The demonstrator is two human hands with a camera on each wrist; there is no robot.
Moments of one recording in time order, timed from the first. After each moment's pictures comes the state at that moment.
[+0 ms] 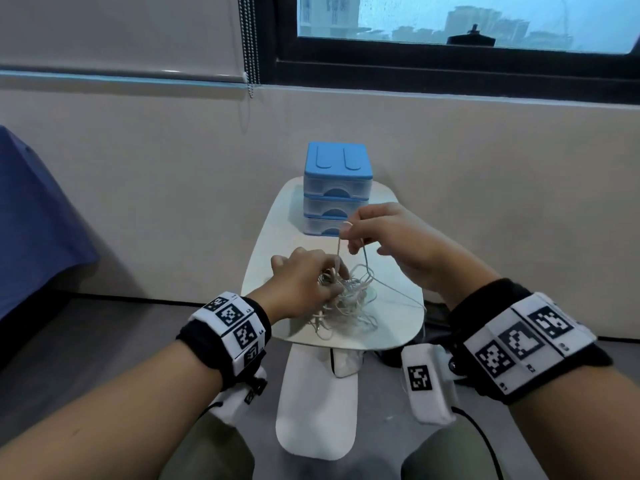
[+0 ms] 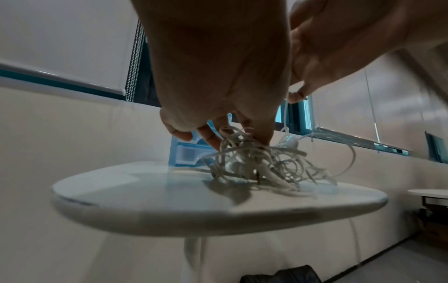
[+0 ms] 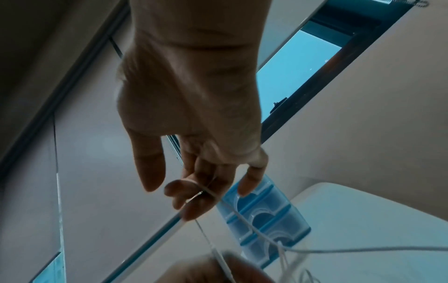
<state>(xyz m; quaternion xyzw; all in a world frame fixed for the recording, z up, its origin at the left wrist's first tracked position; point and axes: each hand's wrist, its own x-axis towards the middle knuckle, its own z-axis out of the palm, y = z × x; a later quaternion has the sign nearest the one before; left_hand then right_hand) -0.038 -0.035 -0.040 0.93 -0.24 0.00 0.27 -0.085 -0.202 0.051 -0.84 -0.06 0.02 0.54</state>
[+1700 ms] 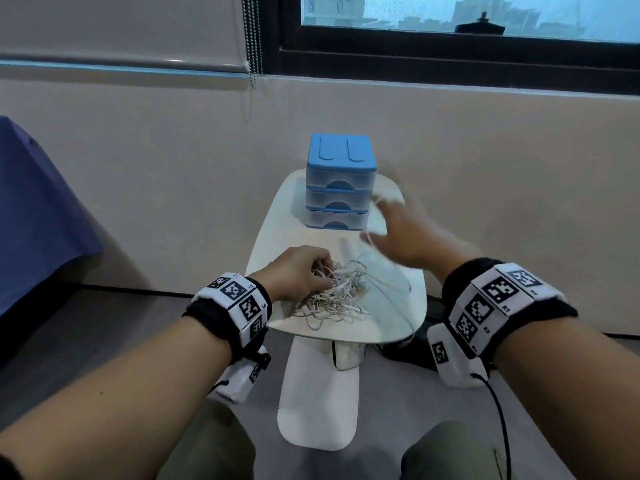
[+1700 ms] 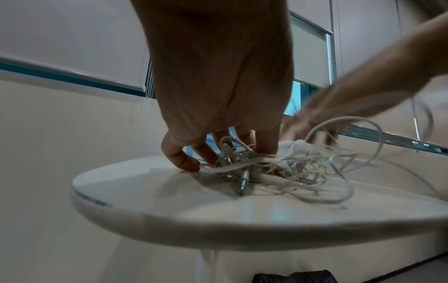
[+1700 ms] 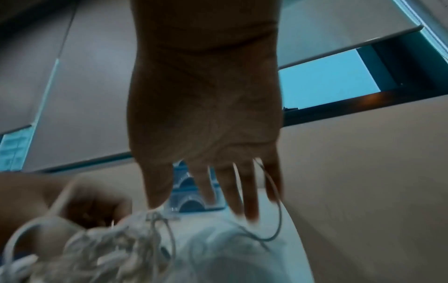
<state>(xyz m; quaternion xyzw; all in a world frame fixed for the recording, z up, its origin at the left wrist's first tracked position) -0.012 -0.023 -0.055 0.92 -0.23 -0.08 0.31 -0.052 -0.228 0.026 -1.00 -0.04 -0.04 0.07</state>
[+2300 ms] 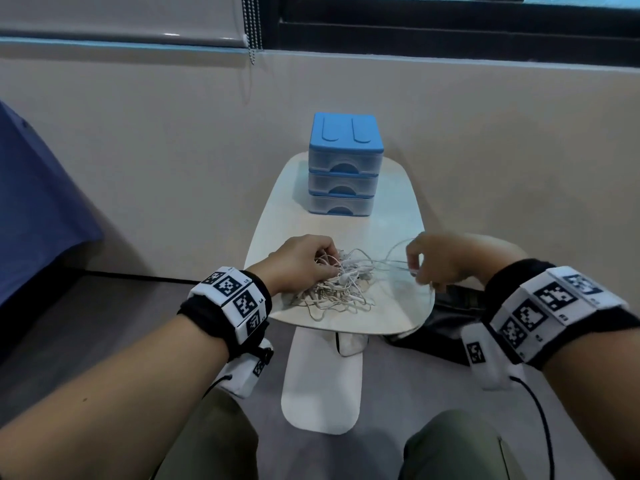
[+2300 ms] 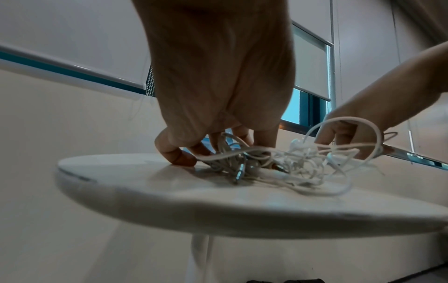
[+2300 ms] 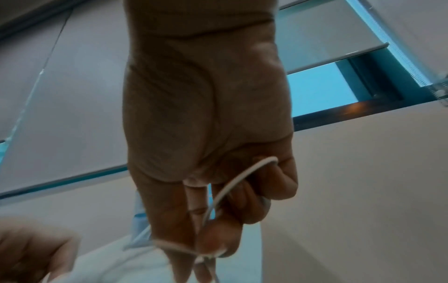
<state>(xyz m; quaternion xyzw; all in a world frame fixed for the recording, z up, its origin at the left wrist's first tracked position) -0.011 -0.024 -0.060 0.91 -0.21 -0.10 0.35 -0.057 -0.264 0.003 -0.98 0.02 0.20 0.03</state>
